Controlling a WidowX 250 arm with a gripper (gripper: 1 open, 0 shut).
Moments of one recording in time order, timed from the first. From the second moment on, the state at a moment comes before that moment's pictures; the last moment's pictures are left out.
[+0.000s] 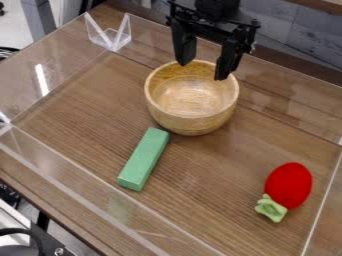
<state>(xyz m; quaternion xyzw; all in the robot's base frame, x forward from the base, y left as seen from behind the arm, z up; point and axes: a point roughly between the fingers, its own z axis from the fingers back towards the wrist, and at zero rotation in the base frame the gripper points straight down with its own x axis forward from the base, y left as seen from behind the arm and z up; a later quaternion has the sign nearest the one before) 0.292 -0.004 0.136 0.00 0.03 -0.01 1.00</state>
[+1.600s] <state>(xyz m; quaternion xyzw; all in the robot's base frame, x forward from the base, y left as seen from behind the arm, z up) 0.226 0.033 0.043 0.00 0.03 0.12 0.99</state>
